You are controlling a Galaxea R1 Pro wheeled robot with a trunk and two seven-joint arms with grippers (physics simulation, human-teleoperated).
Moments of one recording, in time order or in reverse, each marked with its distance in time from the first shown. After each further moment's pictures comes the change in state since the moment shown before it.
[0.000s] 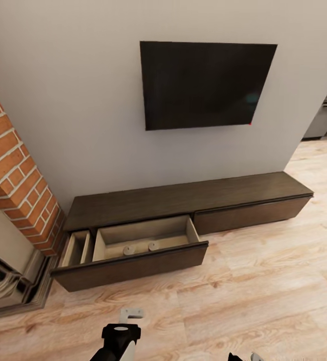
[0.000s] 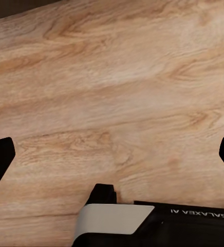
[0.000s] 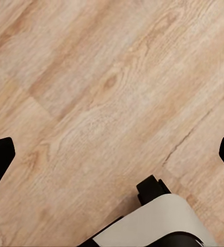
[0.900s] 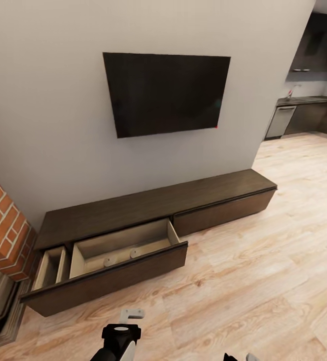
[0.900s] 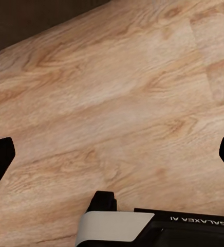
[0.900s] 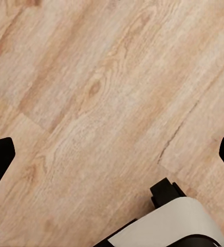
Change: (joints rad) left arm 0.000 0.000 -0.002 0.000 0.000 0.004 0.000; right arm 0.000 0.023 0.005 0.003 0.000 -0.002 0.001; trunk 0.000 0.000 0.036
